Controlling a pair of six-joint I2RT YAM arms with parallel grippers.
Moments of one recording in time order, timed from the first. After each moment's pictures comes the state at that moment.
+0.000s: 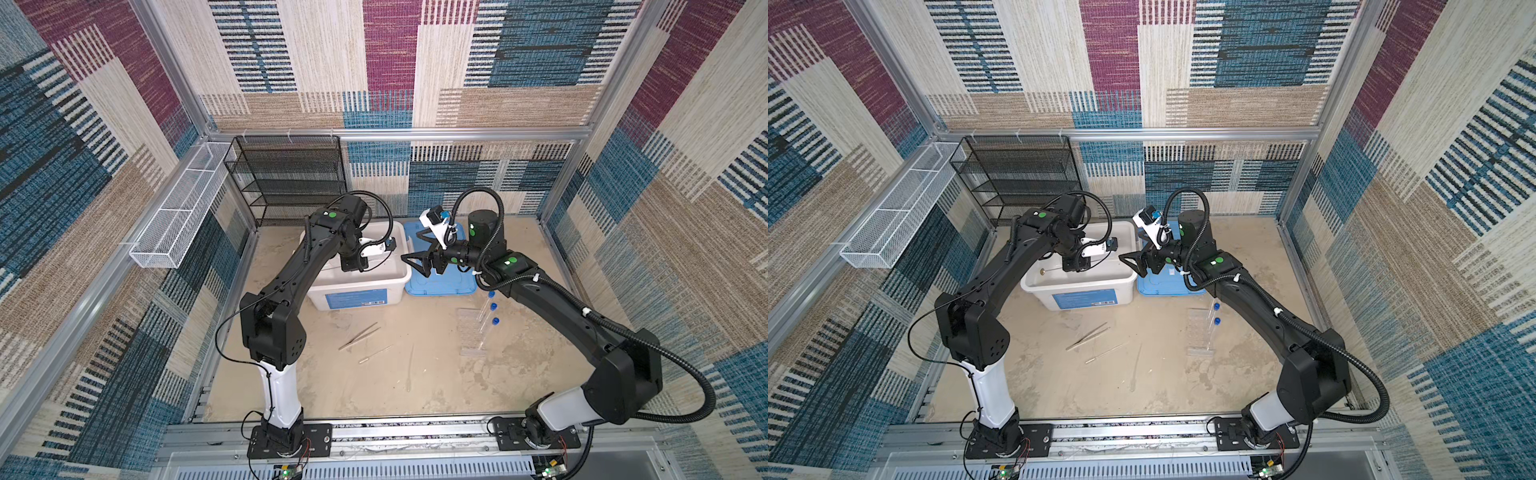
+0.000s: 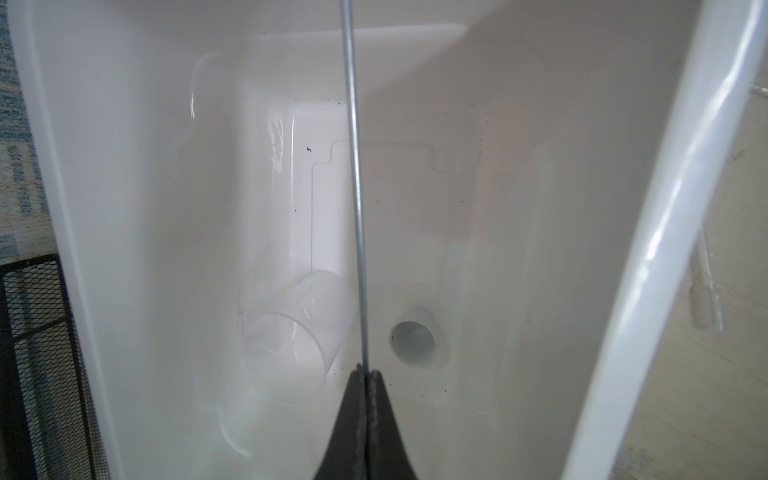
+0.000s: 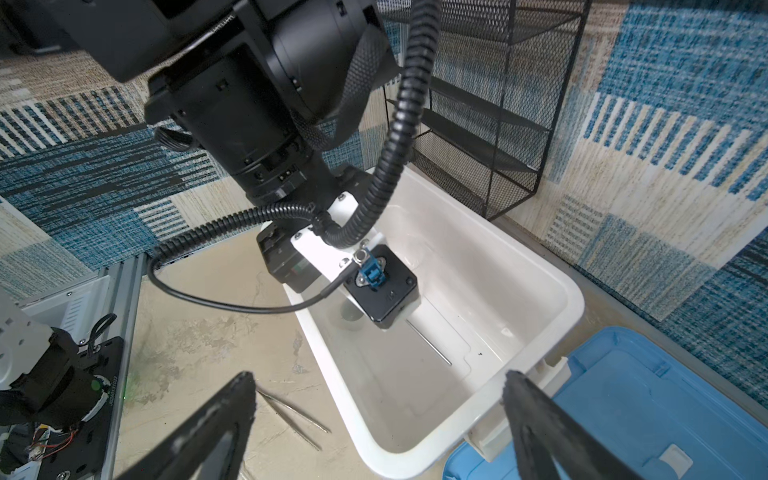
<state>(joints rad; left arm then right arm) -0.39 1.95 1.97 -1.22 0.04 1.08 0.49 1.51 1.32 -0.16 -0.59 -0.11</state>
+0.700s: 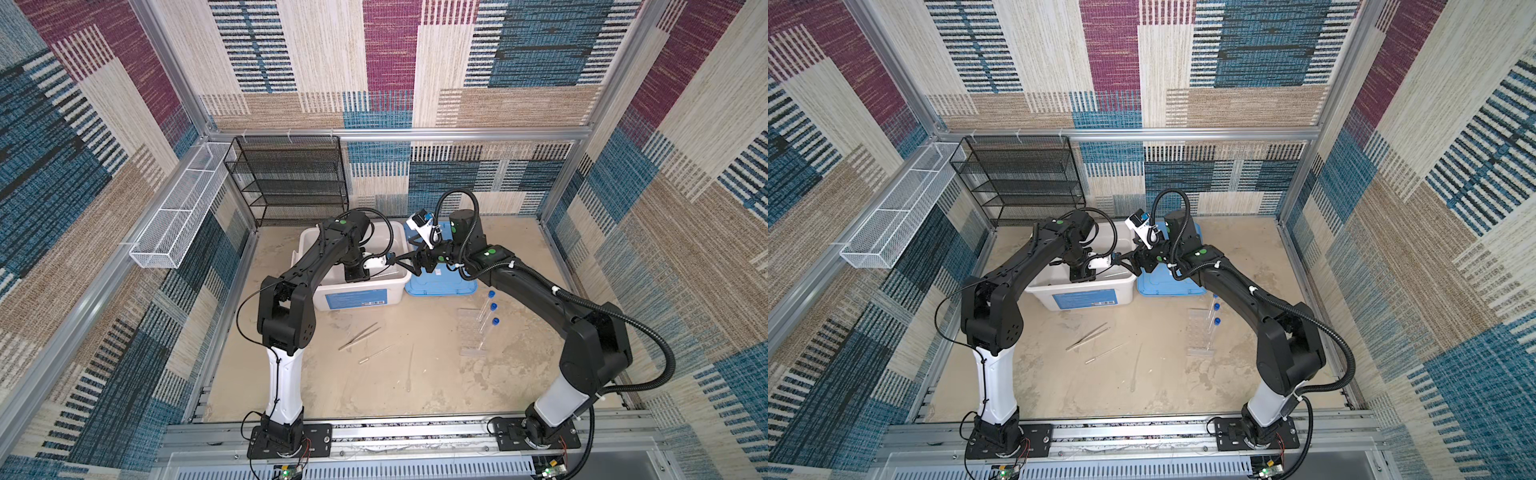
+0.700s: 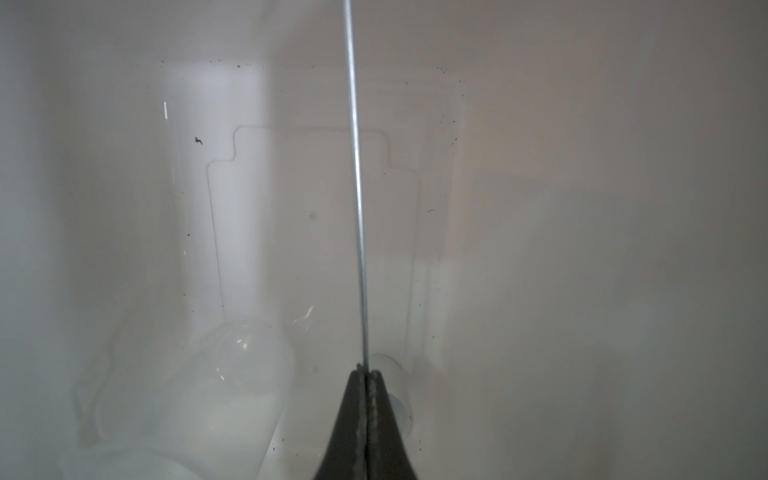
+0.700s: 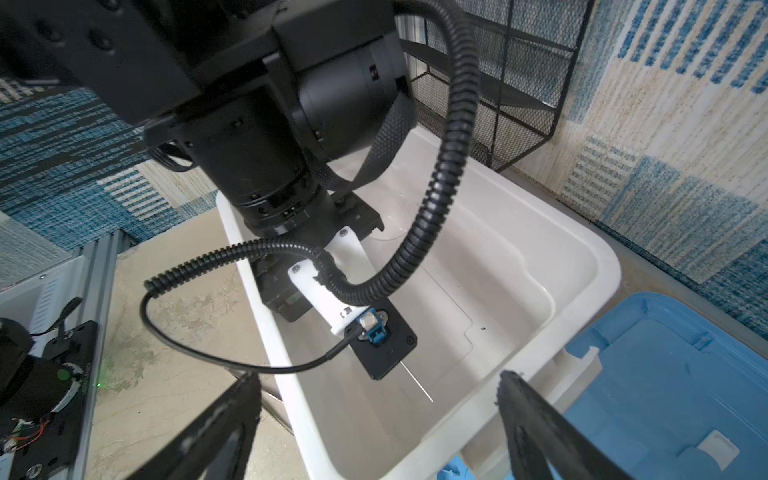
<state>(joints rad) -0.36 2.09 1.90 -1.19 0.11 1.10 0.49 1.69 1.41 -0.21 -0.56 -0.14</state>
